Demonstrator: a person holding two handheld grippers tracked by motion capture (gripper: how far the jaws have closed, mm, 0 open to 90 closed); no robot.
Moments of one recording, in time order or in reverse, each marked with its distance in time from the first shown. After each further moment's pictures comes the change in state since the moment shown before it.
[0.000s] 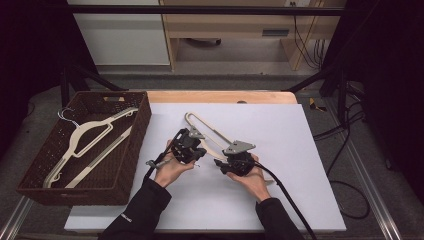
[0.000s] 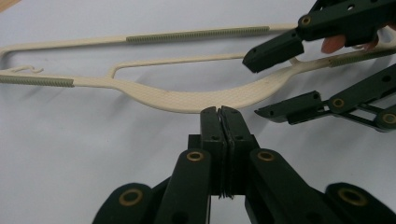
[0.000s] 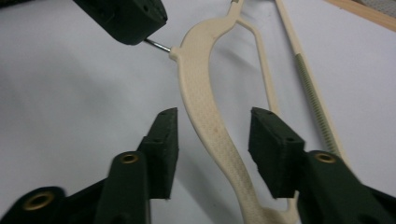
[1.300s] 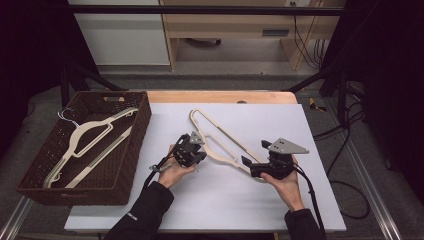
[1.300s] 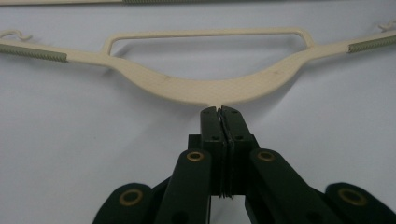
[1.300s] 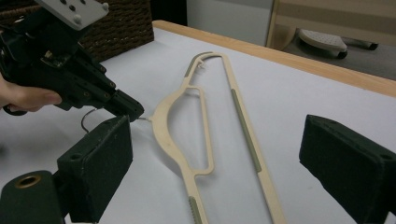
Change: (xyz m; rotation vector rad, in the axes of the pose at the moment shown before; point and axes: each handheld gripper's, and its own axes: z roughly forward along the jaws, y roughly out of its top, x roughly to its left) left arm 0.009 -0.021 0.032 -0.008 0.002 0.008; right arm -0.033 -0.009 -0.104 -0.216 -0.091 0.148
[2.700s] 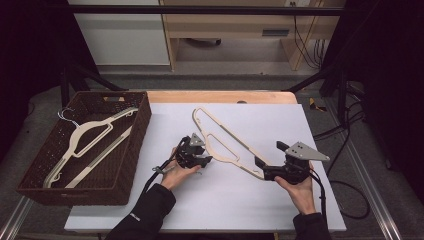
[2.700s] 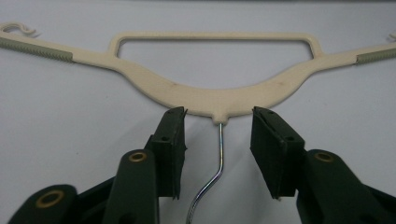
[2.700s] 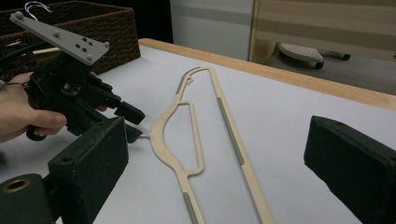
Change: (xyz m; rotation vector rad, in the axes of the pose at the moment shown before) left arm 0.002 -0.012 0.028 -0.085 0.012 -0.031; right arm -0.010 -0.003 -0.038 -0.069 -0.062 0.039
